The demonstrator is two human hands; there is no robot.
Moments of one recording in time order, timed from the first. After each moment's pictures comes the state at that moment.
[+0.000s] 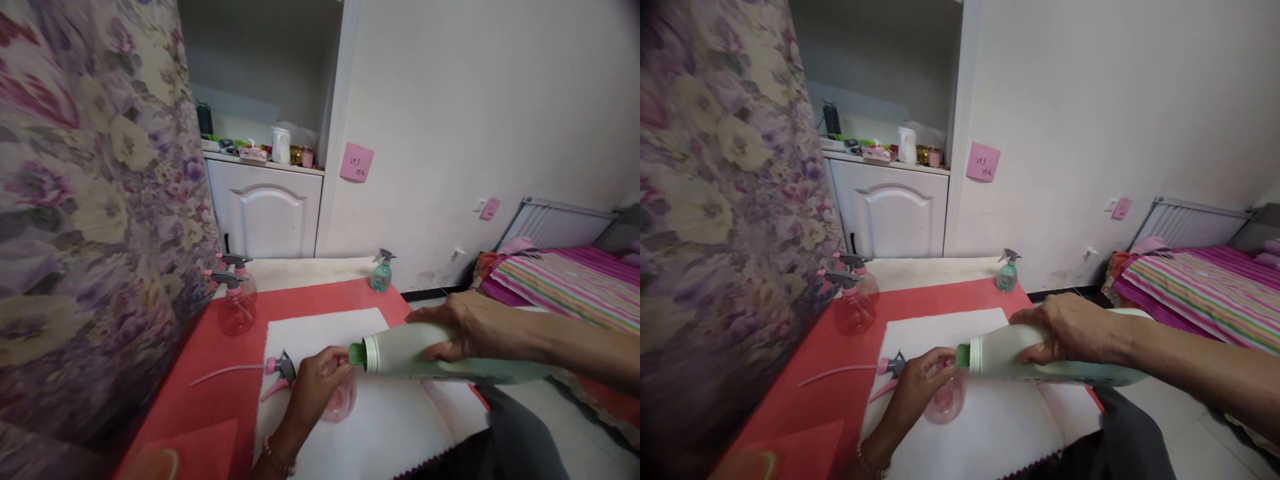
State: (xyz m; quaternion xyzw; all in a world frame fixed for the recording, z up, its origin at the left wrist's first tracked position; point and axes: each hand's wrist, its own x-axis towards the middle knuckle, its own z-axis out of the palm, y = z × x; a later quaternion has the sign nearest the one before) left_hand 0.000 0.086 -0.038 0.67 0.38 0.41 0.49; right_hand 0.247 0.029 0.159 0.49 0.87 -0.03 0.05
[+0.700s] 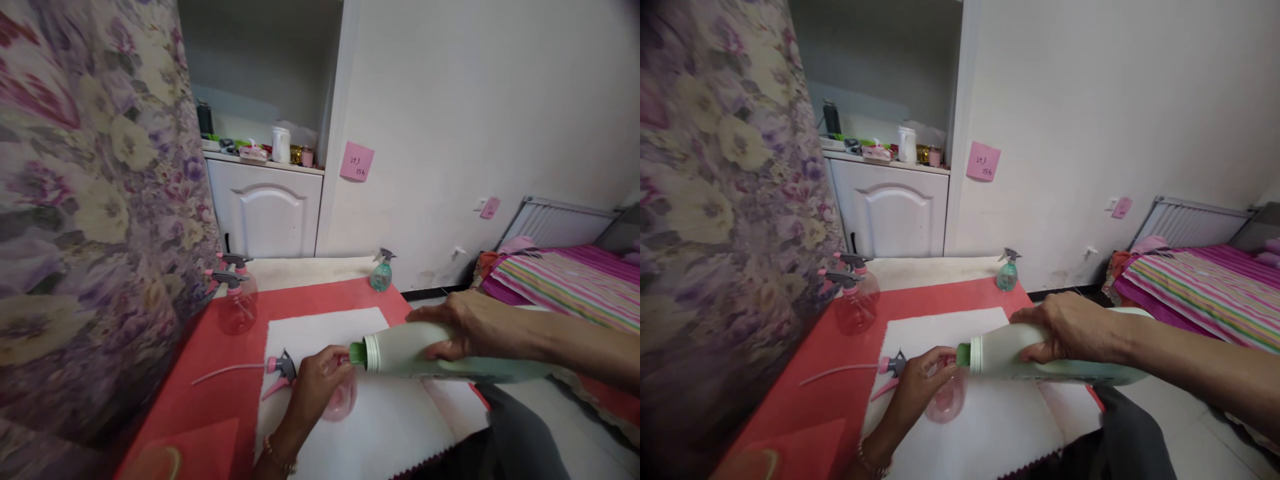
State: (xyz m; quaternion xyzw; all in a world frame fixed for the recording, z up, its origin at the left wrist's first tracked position) left_hand 0.000 0.084 -0.034 0.67 0.38 0.41 0.49; right_hand 0.251 0.030 0.157 0.49 0.87 -0.04 0.05
